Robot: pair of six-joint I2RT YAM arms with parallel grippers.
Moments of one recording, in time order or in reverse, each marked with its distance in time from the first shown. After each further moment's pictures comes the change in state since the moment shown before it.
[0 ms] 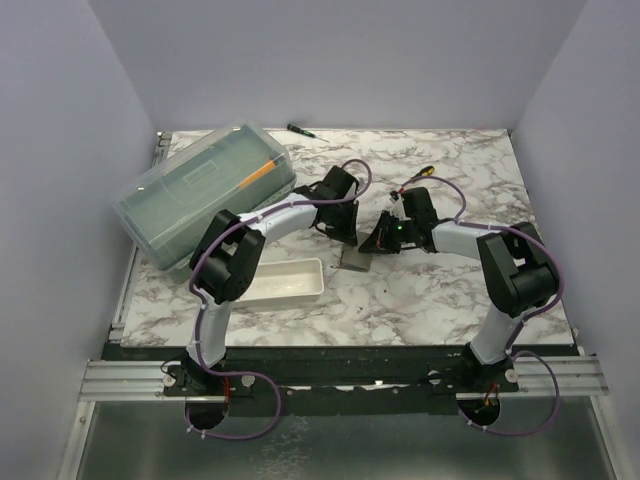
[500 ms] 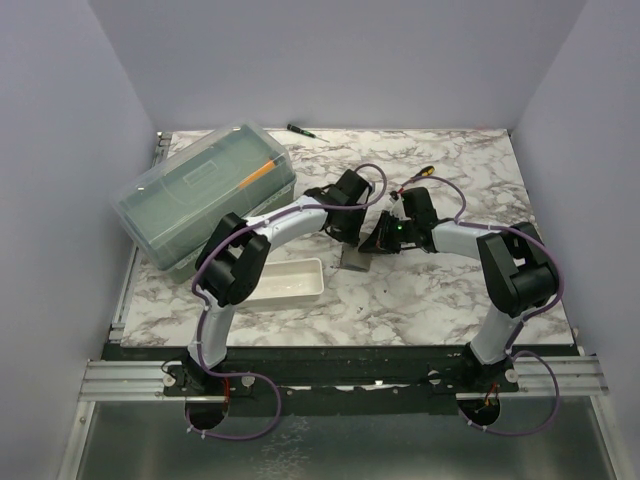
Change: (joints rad) left arm -0.072 0.015 0.062 -0.080 -0.169 0.113; right arm 0.000 0.000 0.001 -0.002 0.000 -0.004
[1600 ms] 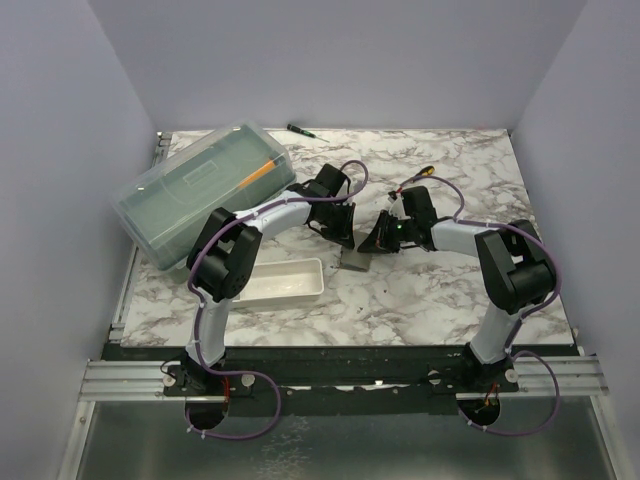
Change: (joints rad) left arm 0.108 -0.013 -0.064 0.039 0.303 -0.006; right arm -0.005 0.025 0.018 -0.003 -0.037 -0.008
